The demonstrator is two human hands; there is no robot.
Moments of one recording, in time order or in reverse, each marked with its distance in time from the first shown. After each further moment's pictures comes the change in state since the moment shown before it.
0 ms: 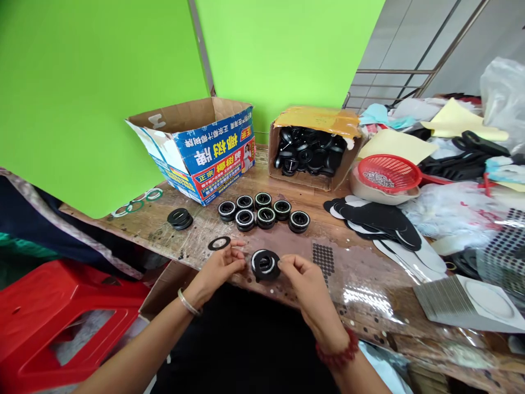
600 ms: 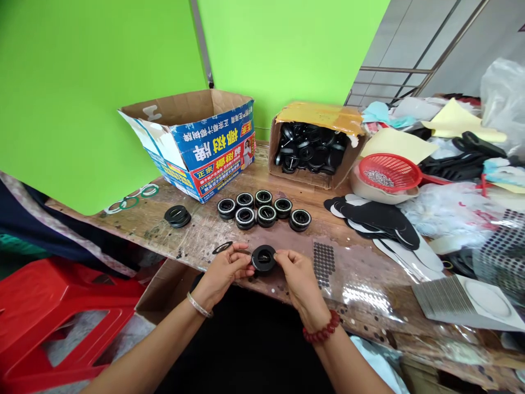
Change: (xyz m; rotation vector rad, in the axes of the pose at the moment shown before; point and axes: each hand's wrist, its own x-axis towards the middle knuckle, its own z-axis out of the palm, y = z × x) left_hand 0.001 -0.002 0.016 -0.350 0.101 -0.225; right_hand 0.033 0.030 0.016 0.160 0.089 0.160
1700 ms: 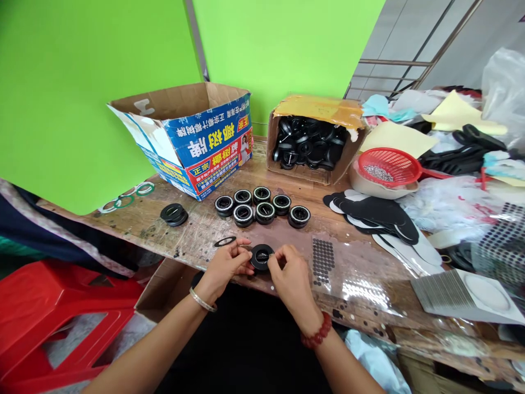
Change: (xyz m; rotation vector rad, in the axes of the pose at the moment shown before) left_hand 0.005 0.006 0.010 0.135 0.026 0.025; right_hand -0.013 0.000 0.001 -0.716 0.053 -0.505
